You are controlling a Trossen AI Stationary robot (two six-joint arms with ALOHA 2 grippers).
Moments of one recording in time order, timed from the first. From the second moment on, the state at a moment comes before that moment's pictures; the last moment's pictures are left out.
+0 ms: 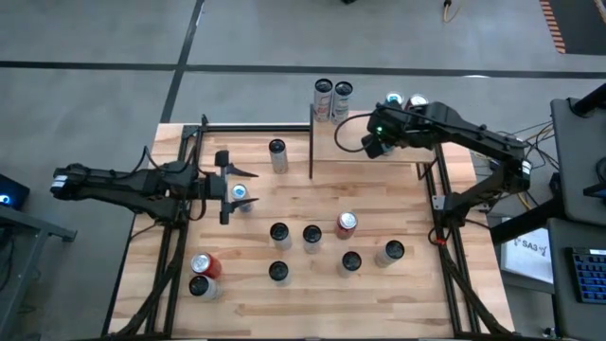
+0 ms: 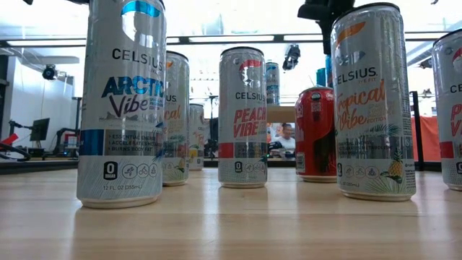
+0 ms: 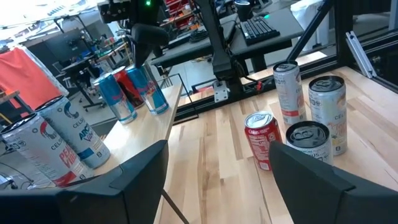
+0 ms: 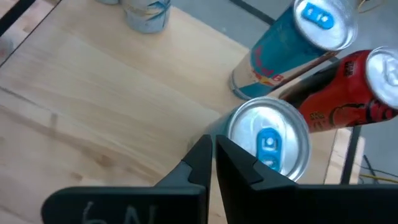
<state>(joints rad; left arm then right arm) -0.07 0.73 0.65 -0.06 -0.18 0.35 -0.32 1.44 1.66 -1.42 0.50 0.64</state>
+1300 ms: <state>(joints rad) -0.07 0.73 0.64 -0.06 -0.18 0.35 -0.34 1.42 1.62 -1.38 0.54 0.49</state>
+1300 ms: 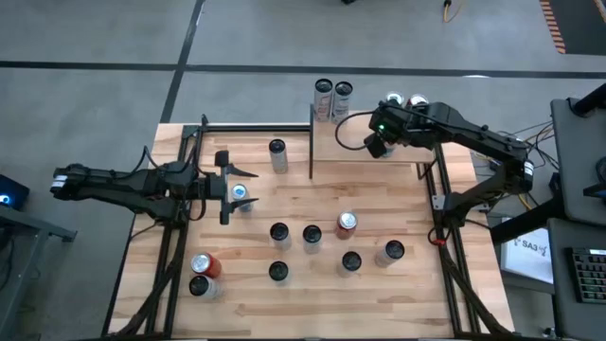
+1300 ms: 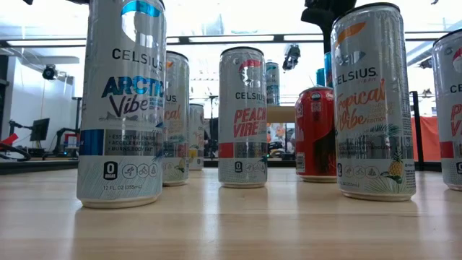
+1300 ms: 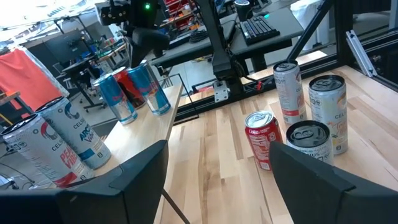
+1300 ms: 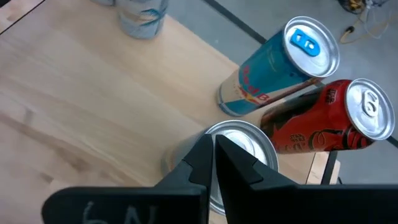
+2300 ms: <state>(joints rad) -0.07 0.73 0.64 -0.07 -0.18 0.35 -0.35 1.39 1.68 -1.53 0.28 0.58</state>
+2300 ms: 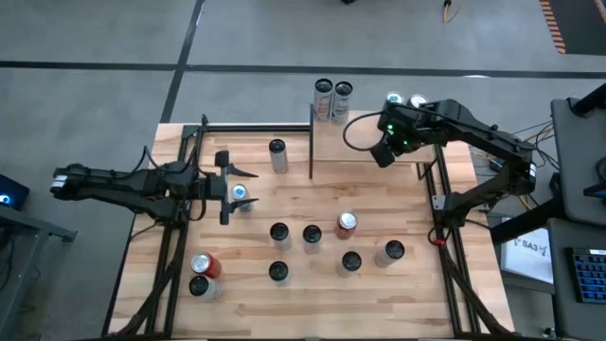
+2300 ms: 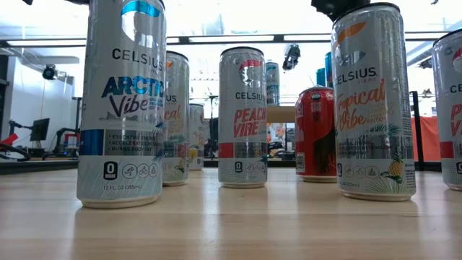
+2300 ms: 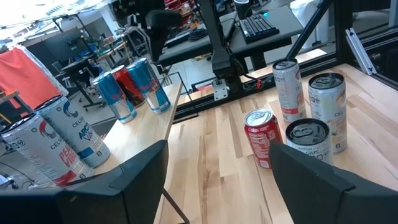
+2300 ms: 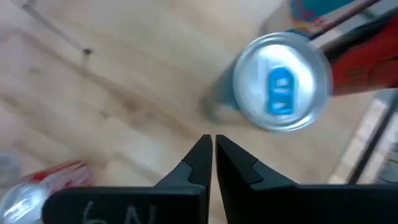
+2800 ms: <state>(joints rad) -0.07 0.73 0.64 -0.07 -0.18 0.35 -0.35 1.39 1.67 -1.53 0.47 0.57</state>
